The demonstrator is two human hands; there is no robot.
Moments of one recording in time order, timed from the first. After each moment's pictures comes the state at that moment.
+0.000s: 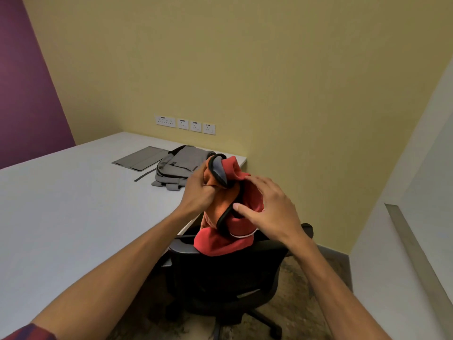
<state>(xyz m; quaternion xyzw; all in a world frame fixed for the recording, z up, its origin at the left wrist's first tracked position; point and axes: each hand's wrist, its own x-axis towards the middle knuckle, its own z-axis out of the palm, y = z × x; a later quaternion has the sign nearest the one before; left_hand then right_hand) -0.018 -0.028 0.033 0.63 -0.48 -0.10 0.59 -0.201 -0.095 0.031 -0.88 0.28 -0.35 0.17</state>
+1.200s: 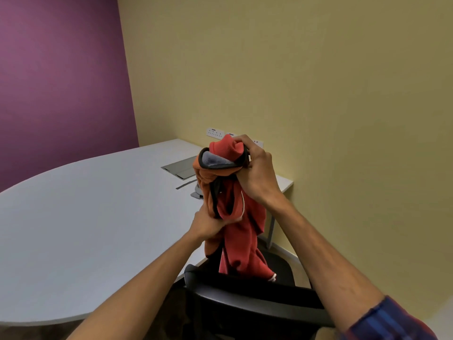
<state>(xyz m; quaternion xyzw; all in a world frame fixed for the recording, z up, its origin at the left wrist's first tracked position) 0.062 -0.046 -0.007 0.77 -0.32 -0.16 0.54 -0.028 -0.148 0.112 -0.83 0.02 -0.46 0.30</state>
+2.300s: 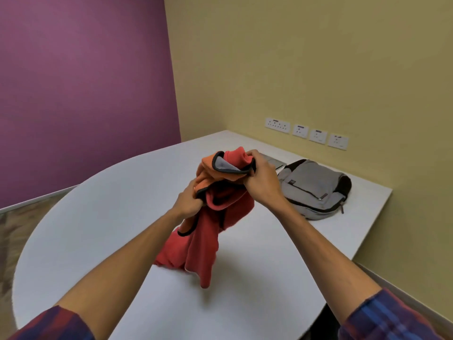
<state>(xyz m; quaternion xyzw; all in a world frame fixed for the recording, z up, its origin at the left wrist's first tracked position) 0.508 0.125 -0.016 0.85 -0.27 -0.10 0.43 0.391 -0.038 0.041 -0.86 0.11 -0.34 0.36</state>
